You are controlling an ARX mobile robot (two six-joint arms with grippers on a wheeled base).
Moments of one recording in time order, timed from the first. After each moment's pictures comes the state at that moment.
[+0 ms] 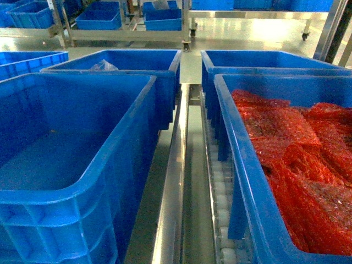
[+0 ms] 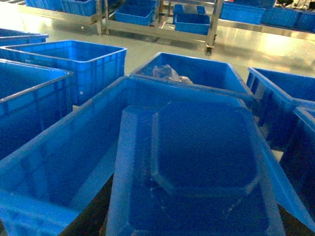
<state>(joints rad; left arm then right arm) -0.44 0.50 0.27 0.12 -0.57 -0.15 0.00 0.01 0.01 0.00 0.00 0.00</state>
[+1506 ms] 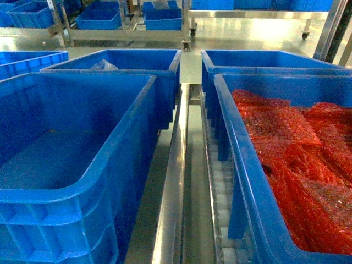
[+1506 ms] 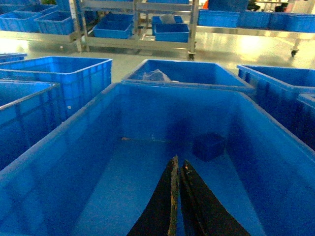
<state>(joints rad) 0.00 0.65 0.06 0.59 -0.01 -0.02 0.00 0.01 0.01 -0.01 0.00 0.00</state>
